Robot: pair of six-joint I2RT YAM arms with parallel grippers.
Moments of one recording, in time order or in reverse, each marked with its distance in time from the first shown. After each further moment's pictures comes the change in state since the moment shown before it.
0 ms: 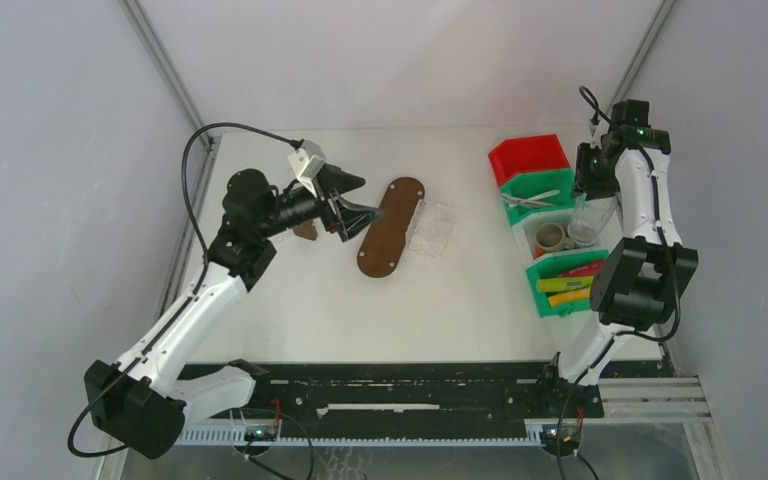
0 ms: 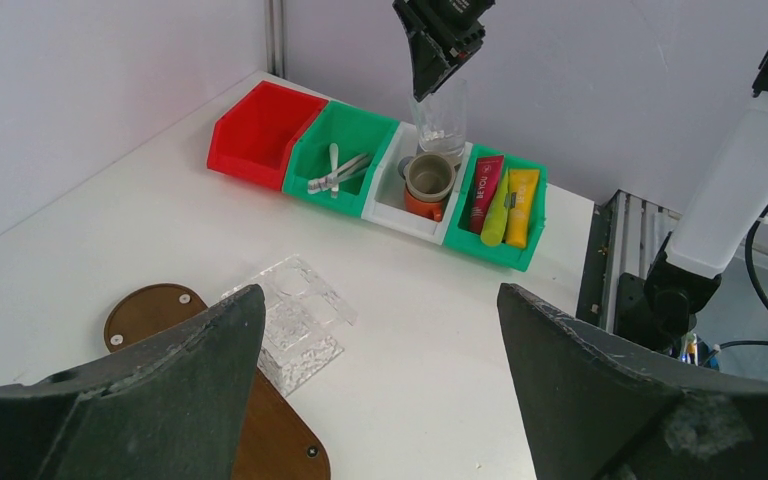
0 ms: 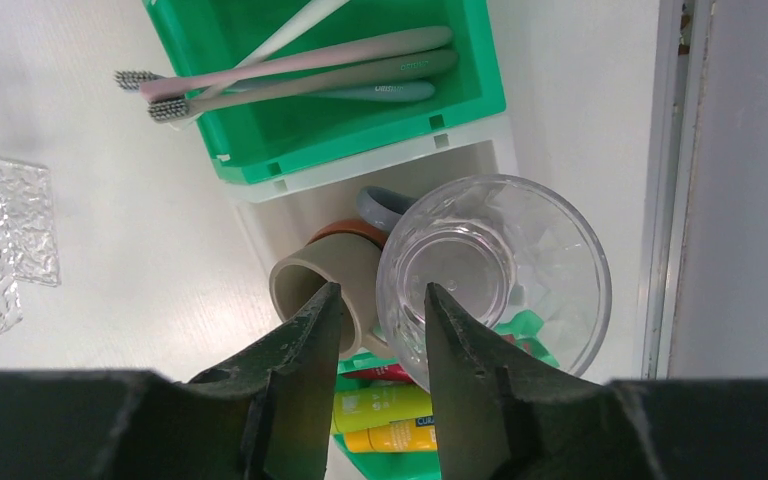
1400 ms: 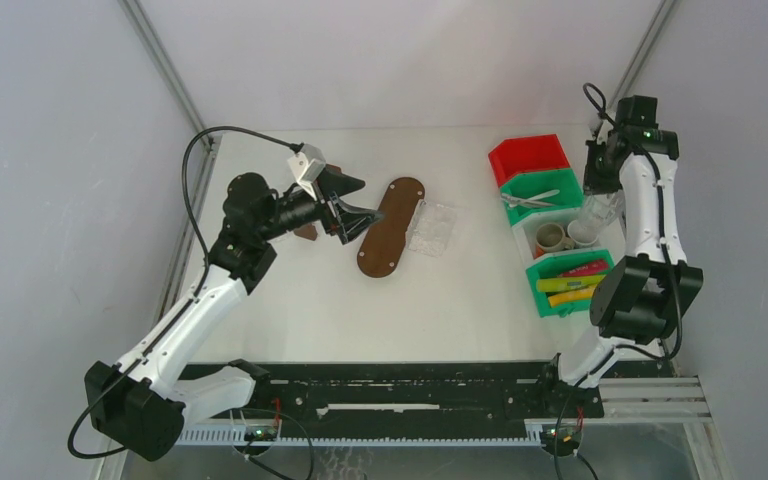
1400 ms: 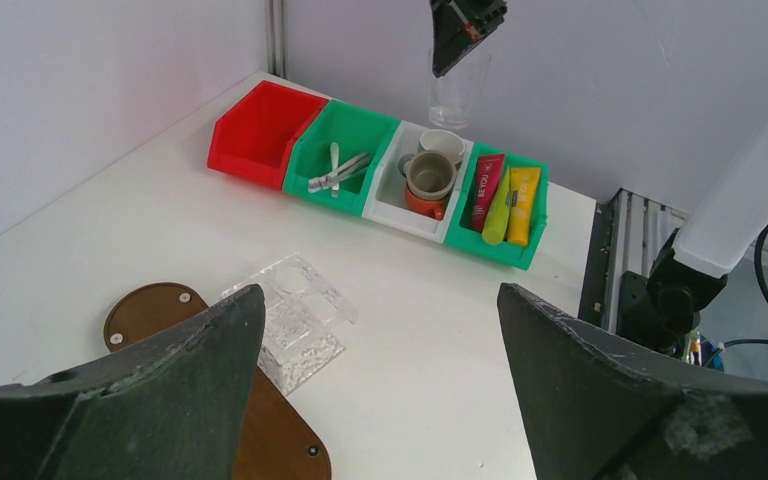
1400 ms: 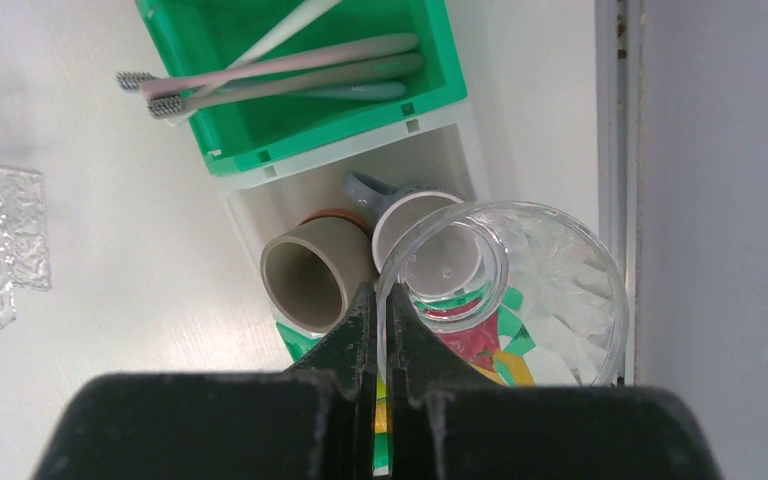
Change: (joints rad) left arm 0.000 -0.010 -0.031 0.027 0.000 0.000; right arm 0.013 -0.065 -0.006 -0.016 0.064 0.000
